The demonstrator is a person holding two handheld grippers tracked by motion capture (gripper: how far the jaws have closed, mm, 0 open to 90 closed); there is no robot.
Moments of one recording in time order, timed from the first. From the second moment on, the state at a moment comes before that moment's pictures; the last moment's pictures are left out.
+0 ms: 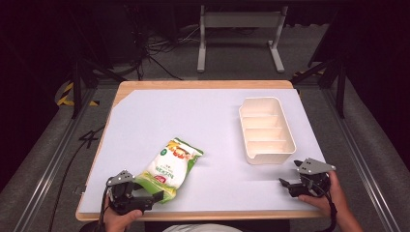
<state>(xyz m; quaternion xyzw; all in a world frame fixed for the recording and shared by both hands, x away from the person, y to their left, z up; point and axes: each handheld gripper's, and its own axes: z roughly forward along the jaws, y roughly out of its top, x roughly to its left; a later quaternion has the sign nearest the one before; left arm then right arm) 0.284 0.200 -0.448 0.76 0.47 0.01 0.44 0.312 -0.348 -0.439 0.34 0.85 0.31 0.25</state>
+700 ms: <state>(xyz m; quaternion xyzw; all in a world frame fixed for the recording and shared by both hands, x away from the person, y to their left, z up) 0.324 0.184 -0.445 0.79 0.44 0.03 0.43 0.309 -0.346 -0.434 0.33 0.84 0.33 0.27</state>
